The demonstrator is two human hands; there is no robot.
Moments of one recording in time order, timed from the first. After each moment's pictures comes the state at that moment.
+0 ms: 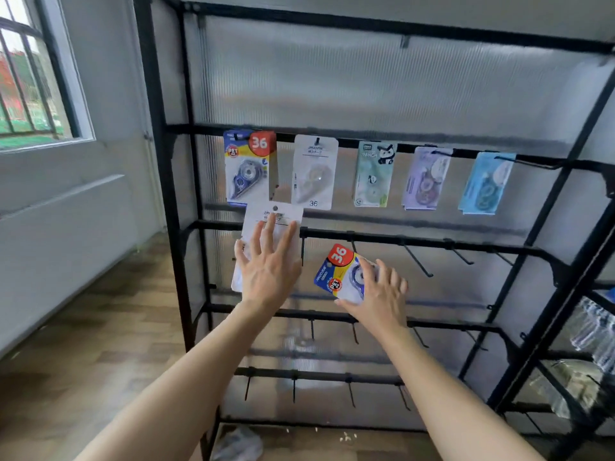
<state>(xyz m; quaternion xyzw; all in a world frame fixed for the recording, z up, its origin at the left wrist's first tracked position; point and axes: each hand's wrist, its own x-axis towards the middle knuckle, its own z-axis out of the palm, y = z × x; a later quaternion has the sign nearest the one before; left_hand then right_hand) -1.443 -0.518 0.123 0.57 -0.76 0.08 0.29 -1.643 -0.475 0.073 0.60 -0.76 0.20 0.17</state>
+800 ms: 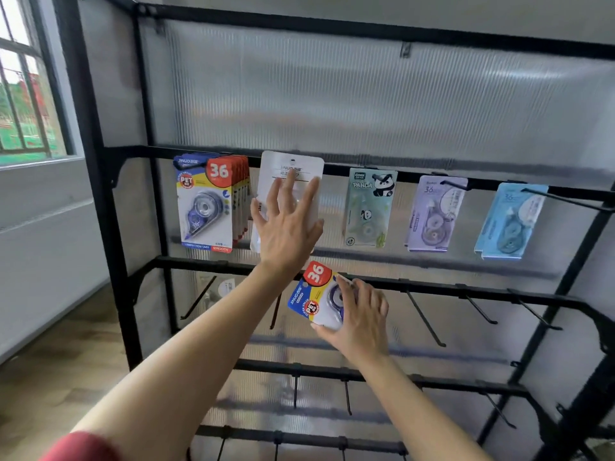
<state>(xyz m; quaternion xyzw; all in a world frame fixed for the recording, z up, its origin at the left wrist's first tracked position) -1.548 -0.657 0.201 0.51 -0.75 0.14 0.40 -1.685 -0.588 0.076 0.64 -0.64 0.32 0.27</state>
